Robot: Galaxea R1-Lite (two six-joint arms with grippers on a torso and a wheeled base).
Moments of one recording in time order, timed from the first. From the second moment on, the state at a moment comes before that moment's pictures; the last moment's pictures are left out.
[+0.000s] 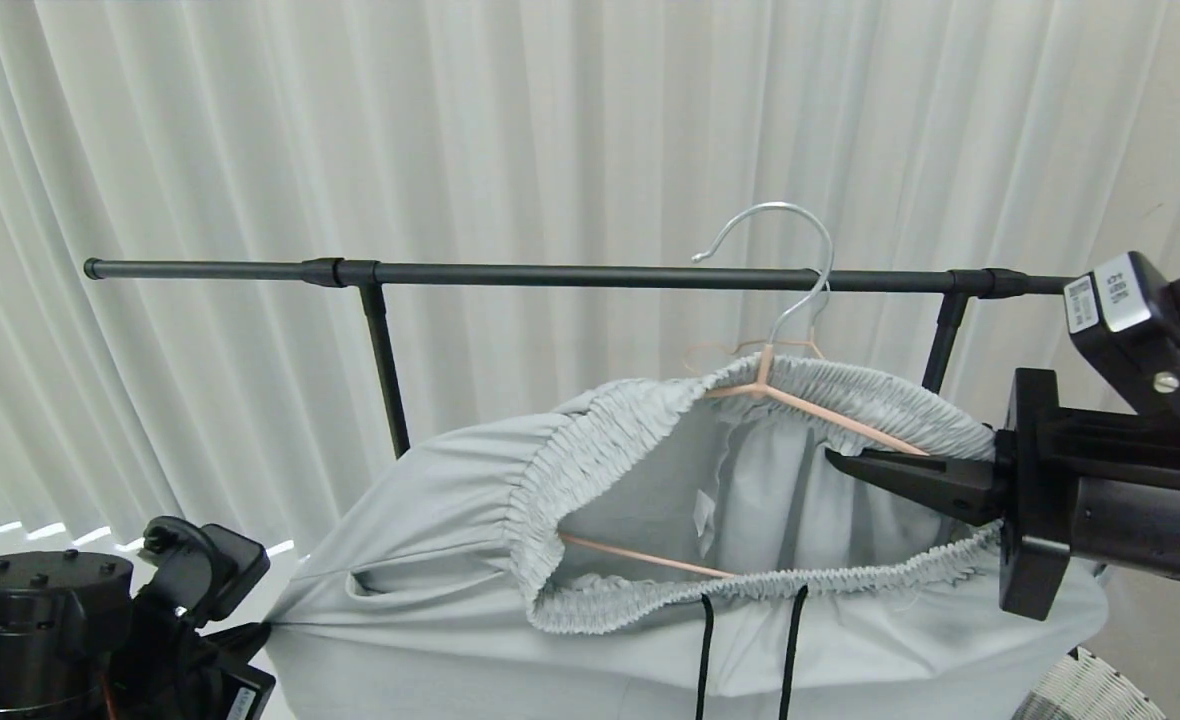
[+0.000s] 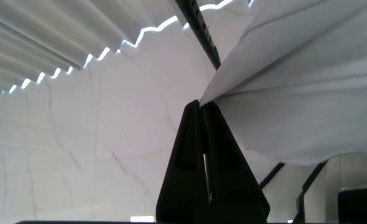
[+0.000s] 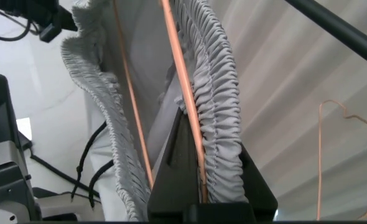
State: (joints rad) left arm -0.20 1.34 -0.18 -0.48 0.21 0.32; right arm 0.71 1.29 -0.75 -0.35 0.36 -0.24
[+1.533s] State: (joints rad) left arm -0.34 1.05 -0.17 -0.53 0.15 0.42; right arm 0.70 1.62 -0.94 -0.43 0.01 0.06
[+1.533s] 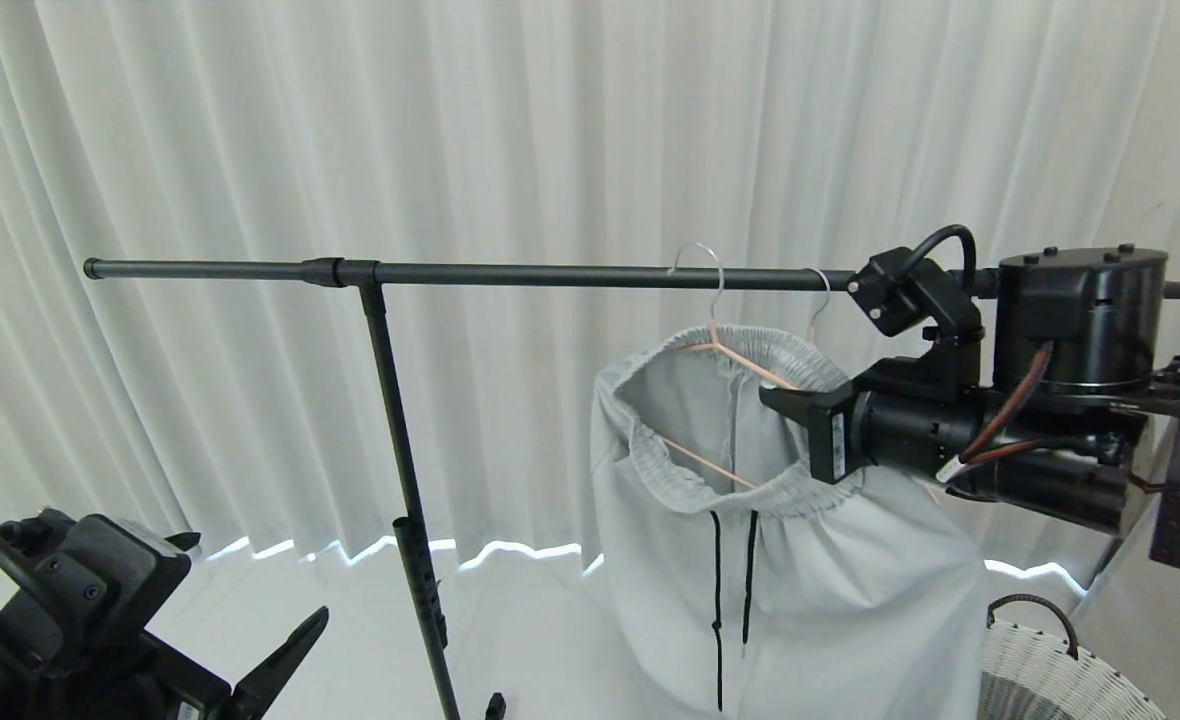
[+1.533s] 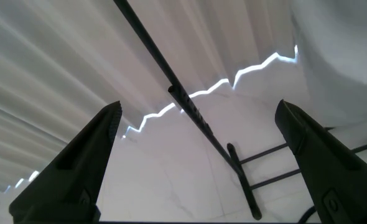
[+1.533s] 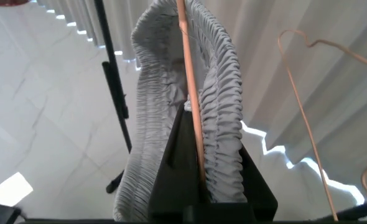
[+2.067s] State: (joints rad) left arm -0.34 1.06 -0.19 -0.53 0.15 0.43; right arm 0.59 1.79 -1.14 -0.44 0.01 0.06
